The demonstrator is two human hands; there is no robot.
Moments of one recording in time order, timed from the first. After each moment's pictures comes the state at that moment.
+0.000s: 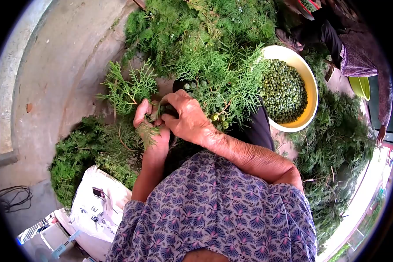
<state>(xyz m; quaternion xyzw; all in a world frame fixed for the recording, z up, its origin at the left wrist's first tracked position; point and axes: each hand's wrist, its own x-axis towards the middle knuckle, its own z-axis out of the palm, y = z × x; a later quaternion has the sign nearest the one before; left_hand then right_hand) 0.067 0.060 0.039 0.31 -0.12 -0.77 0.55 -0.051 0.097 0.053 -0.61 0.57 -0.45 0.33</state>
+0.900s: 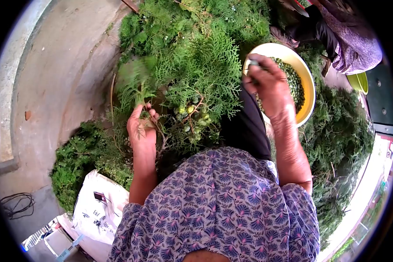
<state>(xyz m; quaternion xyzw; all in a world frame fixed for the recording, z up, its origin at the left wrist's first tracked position) 0.079 0.044 0.032 0.45 -0.08 -0.72 0.53 -0.188 0.132 0.098 -0.22 0.58 -0.65 0.44</state>
